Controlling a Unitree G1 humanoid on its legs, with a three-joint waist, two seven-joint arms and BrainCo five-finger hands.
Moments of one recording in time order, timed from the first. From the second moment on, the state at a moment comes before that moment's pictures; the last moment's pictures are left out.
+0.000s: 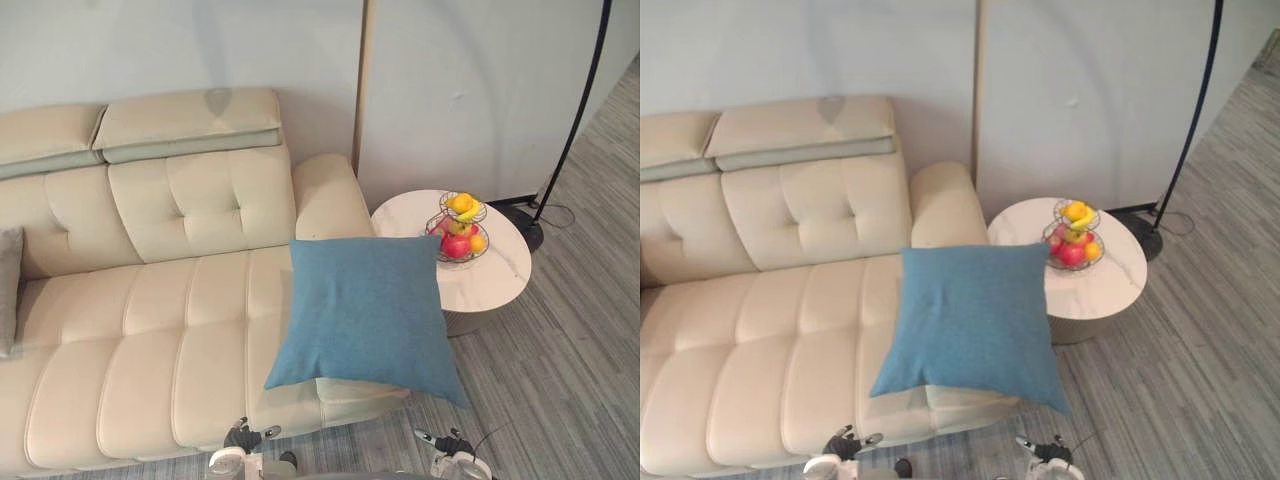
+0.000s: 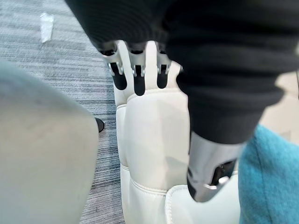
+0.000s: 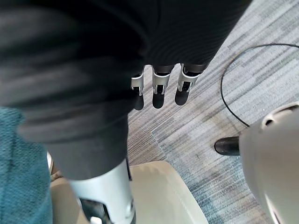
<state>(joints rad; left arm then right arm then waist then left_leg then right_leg) 0.09 0.06 0.05 0.93 -0.03 0.04 0.11 0.04 -0.02 -0.38 0.97 0.04 0.05 -0.14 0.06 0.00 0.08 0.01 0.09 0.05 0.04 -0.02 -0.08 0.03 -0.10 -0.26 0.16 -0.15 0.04</state>
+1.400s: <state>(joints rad) -0.30 0.10 -0.21 0.60 -0.16 0.02 0.25 -0.37 -0.23 -0.11 0.59 0.13 0.03 -0.17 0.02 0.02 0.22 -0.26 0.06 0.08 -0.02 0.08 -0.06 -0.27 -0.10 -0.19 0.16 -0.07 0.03</state>
